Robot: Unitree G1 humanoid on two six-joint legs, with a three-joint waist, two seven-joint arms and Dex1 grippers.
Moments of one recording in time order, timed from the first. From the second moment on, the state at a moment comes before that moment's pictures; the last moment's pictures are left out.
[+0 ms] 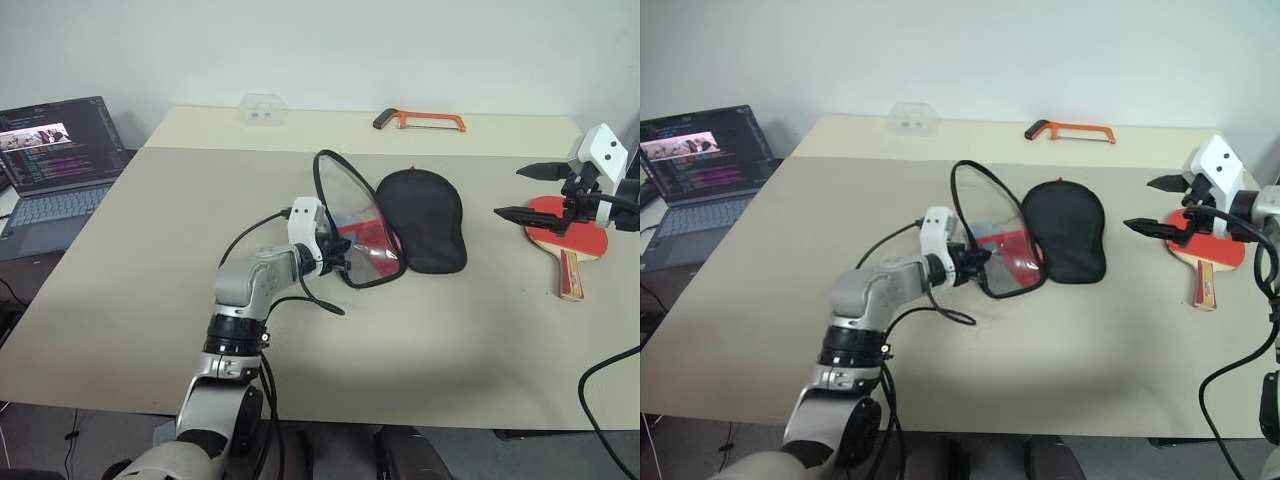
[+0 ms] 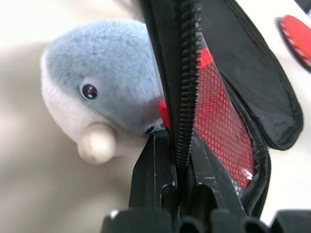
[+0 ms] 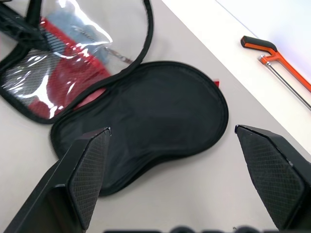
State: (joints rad) left arm -0.73 0.14 0.04 0.19 -0.36 0.95 -0.33; right arm -0.77 -0.96 -0.06 0.36 0.22 0.32 1.20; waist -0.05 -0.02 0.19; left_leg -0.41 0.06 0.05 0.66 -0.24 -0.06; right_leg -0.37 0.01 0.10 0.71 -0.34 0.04
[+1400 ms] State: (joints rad) left arm -1.05 0.19 -0.03 0.77 -0.19 0.65 -0.62; right arm -0.80 -0.94 -0.03 0.40 0.21 0.31 1.20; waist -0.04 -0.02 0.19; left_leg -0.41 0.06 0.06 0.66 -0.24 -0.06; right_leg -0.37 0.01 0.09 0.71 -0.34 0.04
